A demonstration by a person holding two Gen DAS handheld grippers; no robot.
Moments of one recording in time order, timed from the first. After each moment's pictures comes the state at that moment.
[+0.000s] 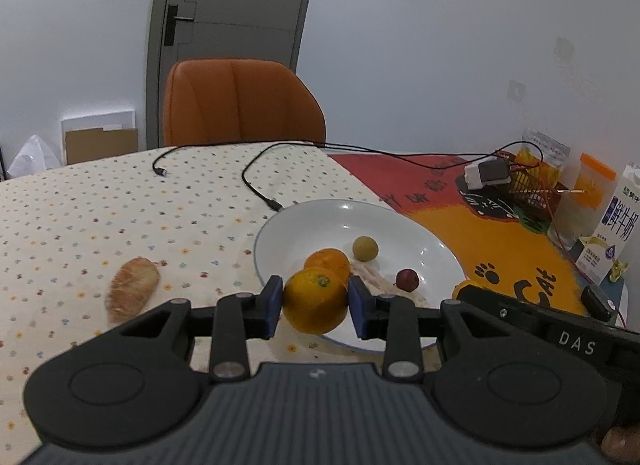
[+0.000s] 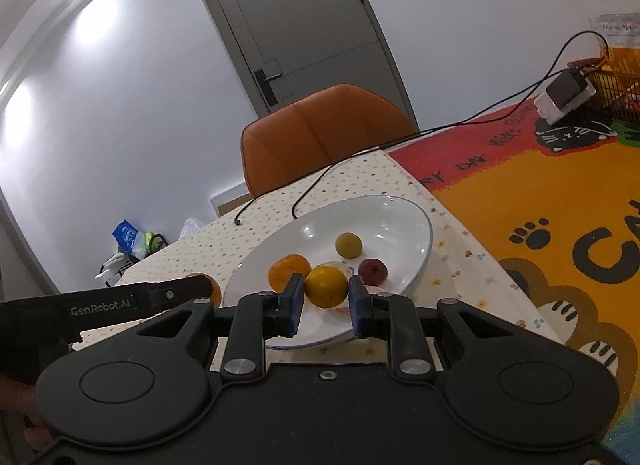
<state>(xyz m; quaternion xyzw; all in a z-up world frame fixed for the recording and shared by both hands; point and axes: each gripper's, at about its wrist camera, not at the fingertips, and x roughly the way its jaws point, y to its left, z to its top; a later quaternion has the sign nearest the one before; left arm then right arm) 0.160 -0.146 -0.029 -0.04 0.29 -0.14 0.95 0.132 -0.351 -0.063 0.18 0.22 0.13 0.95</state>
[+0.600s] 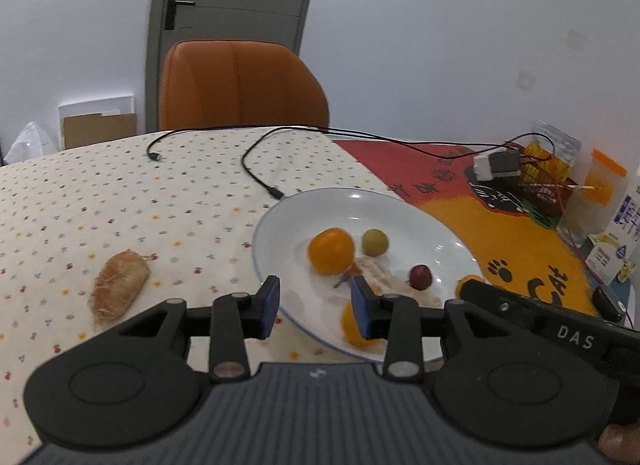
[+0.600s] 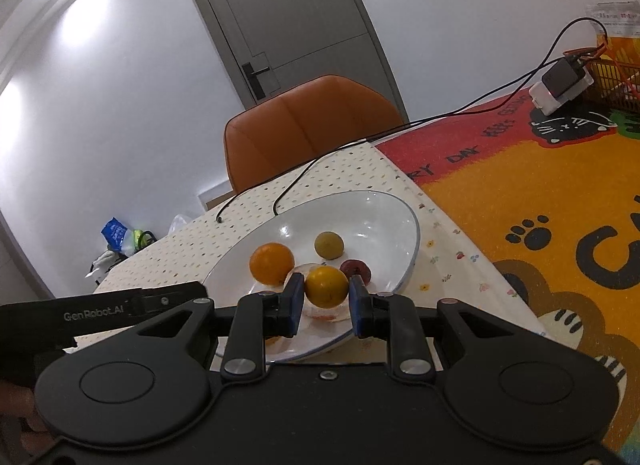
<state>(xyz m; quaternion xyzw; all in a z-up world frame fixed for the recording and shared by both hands) 0.183 -0.145 -0.040 -0.05 0.30 -0.13 0.94 0.154 -0.354 -0.073 0.18 0.23 0.11 0.95</state>
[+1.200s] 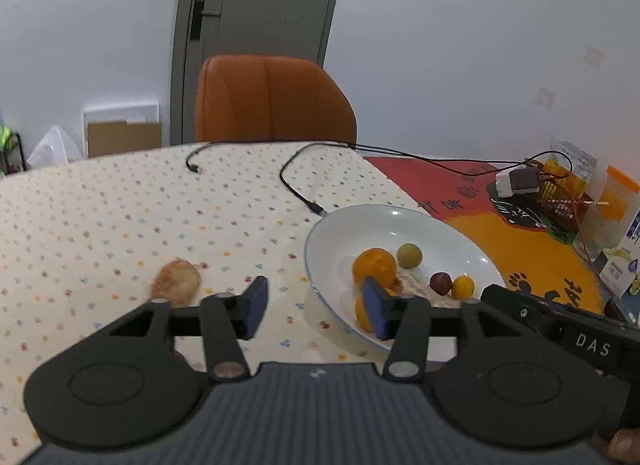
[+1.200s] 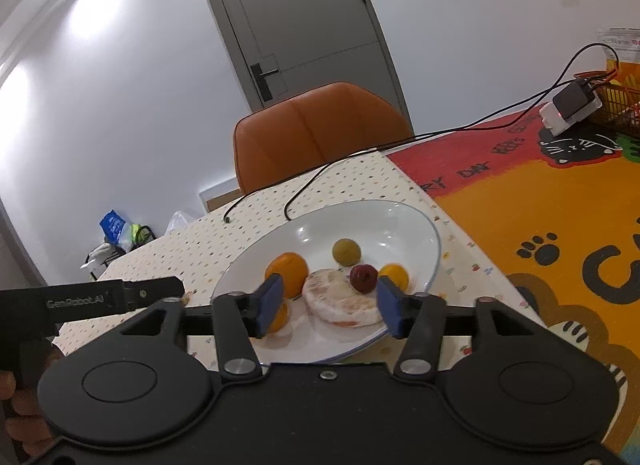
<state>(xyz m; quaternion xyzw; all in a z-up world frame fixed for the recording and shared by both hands) 0.169 -0.116 -0.027 -0.05 0.28 -0.10 0.95 0.149 -0.335 -0.060 0.16 0.23 0.11 0.95</state>
